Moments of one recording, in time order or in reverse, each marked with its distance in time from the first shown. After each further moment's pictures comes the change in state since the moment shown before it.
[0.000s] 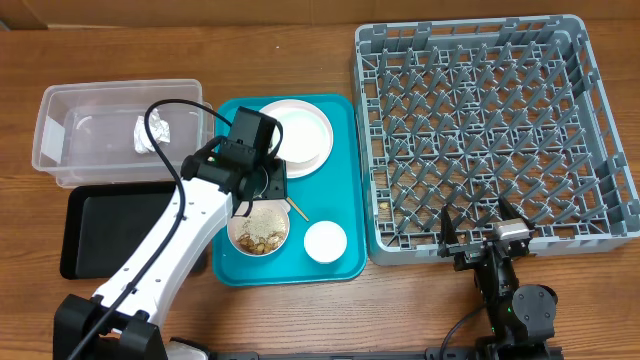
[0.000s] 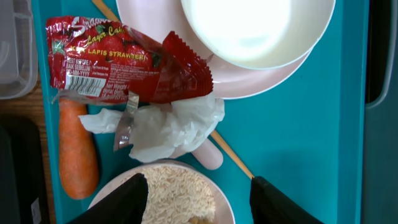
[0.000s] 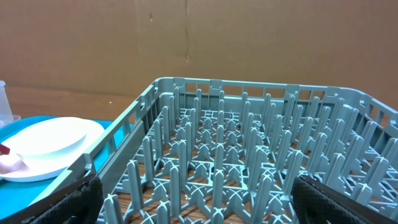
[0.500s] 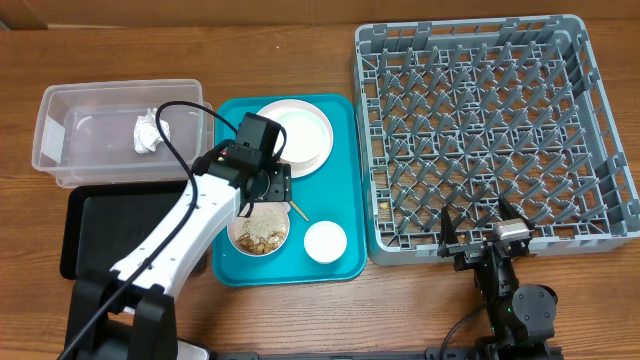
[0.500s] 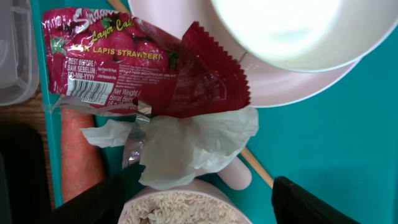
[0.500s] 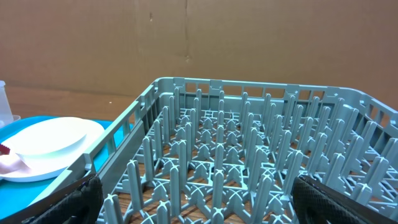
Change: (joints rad) left arm 0.000 0.081 -0.043 0.072 -0.066 0.023; right arm 0.000 0.000 0.000 0.000 0.000 0.000
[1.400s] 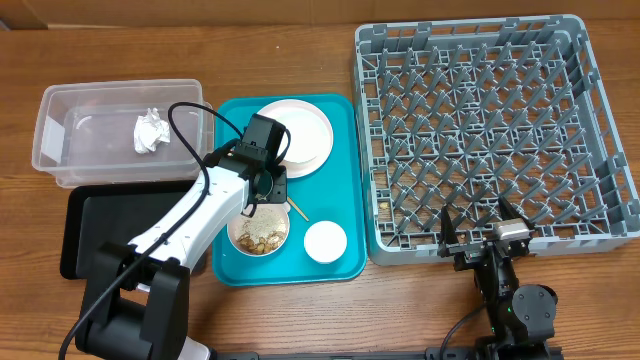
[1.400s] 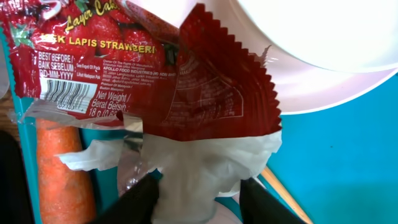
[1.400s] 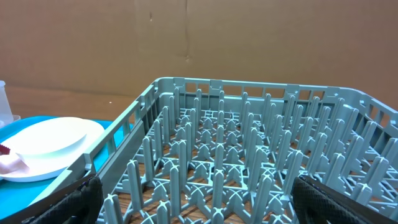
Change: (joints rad) left arm 0.000 0.084 0.000 0.033 -0.009 0.004; right arm 0.000 0.000 0.000 0.000 0.000 0.000
